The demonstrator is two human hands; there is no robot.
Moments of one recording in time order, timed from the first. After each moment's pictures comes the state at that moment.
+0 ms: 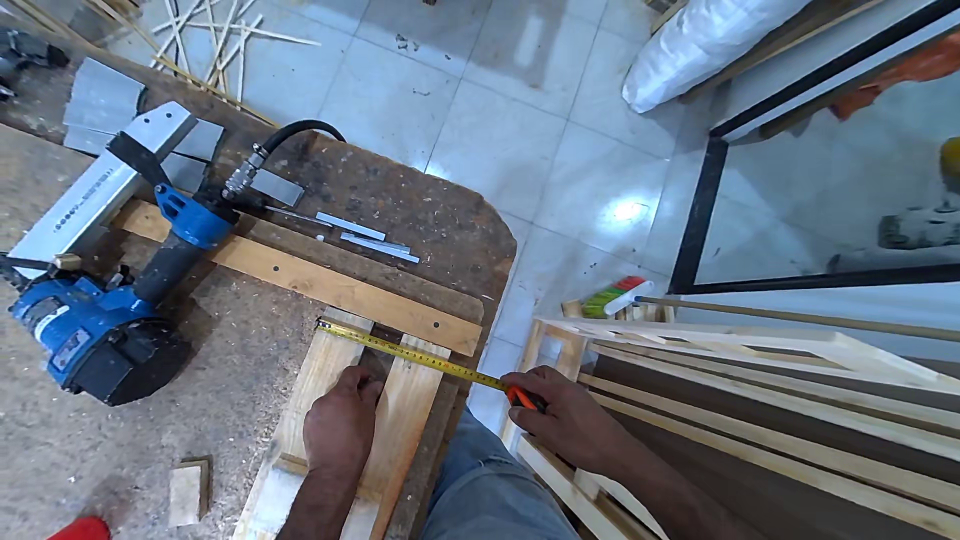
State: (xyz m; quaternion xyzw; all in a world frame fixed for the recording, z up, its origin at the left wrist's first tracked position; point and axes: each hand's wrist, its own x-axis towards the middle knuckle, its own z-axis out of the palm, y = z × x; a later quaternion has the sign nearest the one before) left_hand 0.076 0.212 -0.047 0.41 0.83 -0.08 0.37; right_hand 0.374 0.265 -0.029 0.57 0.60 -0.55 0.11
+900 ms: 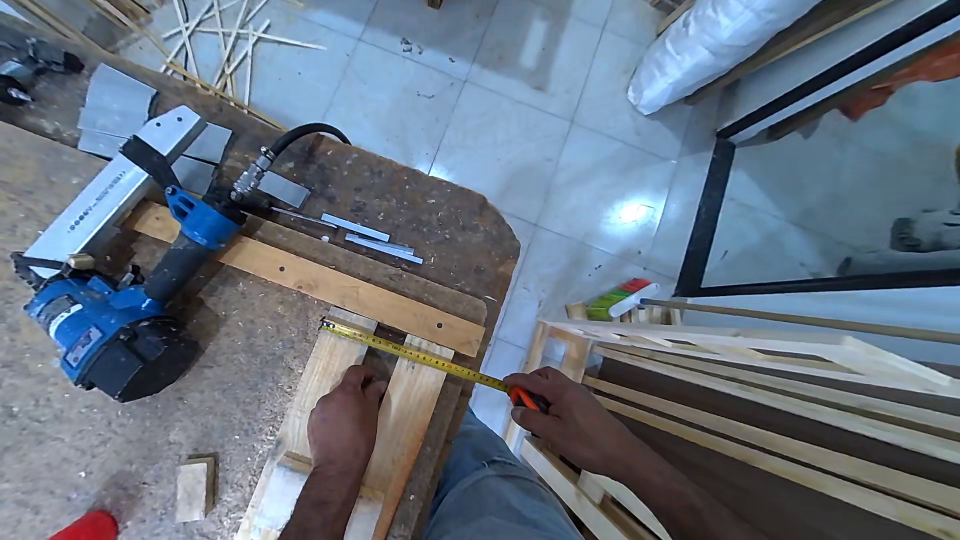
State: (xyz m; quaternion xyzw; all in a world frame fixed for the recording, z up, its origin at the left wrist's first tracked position) left_hand 0.075 0.214 -0.048 0.40 0.83 -0.09 0.37; right_hand 0.373 0.266 -0.026 0.57 0.60 -0.55 0.11
